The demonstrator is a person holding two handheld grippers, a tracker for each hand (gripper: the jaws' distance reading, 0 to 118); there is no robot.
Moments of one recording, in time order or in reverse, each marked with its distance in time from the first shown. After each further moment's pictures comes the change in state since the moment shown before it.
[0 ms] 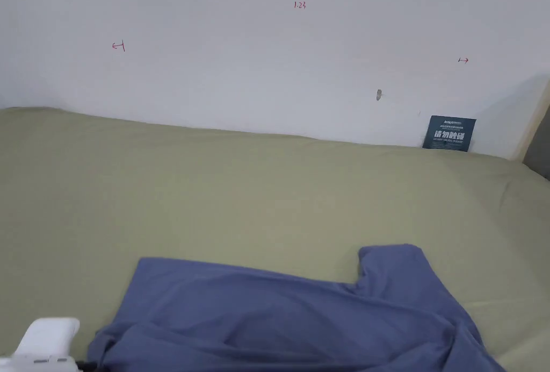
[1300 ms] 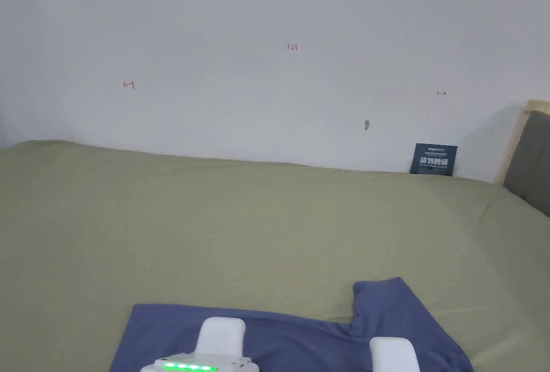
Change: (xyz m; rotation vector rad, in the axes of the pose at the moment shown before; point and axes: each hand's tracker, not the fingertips) left arm 0.205 -0.030 0.021 0.154 0.010 -0.086; right arm -0.182 -0.018 -0.002 0.092 -0.073 0.181
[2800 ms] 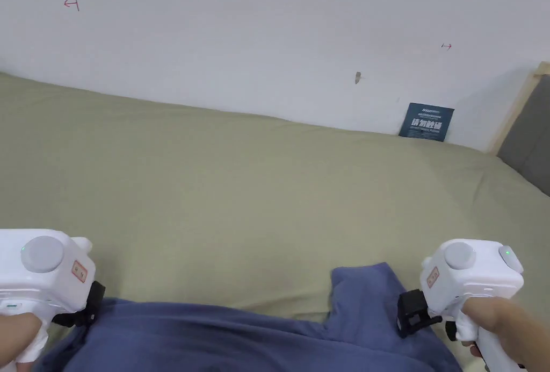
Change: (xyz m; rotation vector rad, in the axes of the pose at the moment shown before) left arm -0.175 0.129 -0.178 -0.410 0.073 0.124; right arm 0.206 0.159 -0.246 -0.625 -0.044 -0.040
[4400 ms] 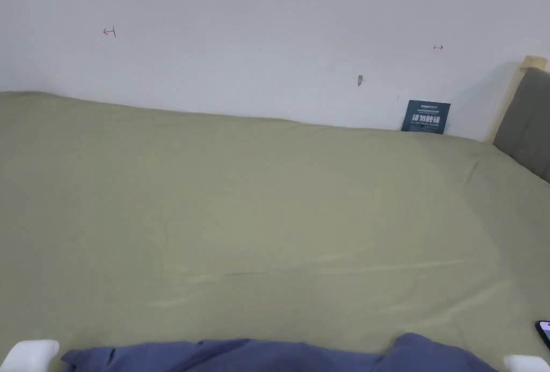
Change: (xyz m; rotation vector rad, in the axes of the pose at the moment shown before) left arm -0.078 -0.242 0.078 0.149 -0.166 -0.043; right arm 0.015 -0.316 0.065 0.235 0.149 0.015
